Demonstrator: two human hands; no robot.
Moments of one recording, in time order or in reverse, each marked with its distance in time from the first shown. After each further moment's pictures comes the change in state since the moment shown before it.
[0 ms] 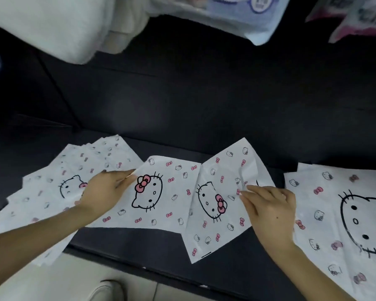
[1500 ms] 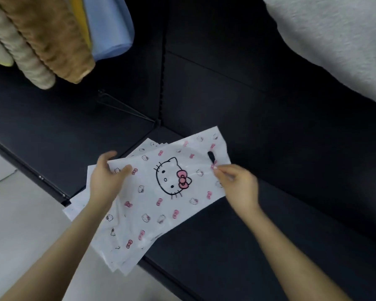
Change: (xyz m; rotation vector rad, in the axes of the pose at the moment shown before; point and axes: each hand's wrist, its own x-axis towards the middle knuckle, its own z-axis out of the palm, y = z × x) left_hand 0.002 -0.198 -0.056 -0.698 0.452 -0.712; right_hand 0.126 -0.267 0.132 0.744 -0.507 0.264
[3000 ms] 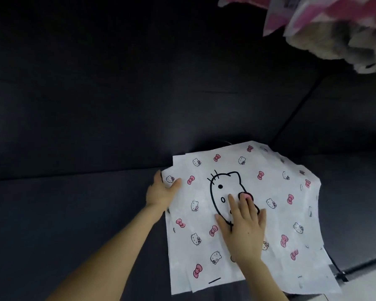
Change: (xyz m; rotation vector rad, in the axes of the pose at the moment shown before) left_hand -0.413 0.072 0.503 0.188 -1.059 0.065; right_hand -0.277 0.347 -0.358 -0.796 0.349 0.657
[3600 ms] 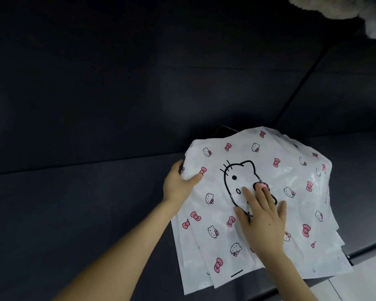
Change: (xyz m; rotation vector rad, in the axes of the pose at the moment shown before) left_hand -0.013 0.006 0.052 -0.170 -0.047 0.141; right_hand -0.001 0.049 0.004 0.006 0.166 -0.032
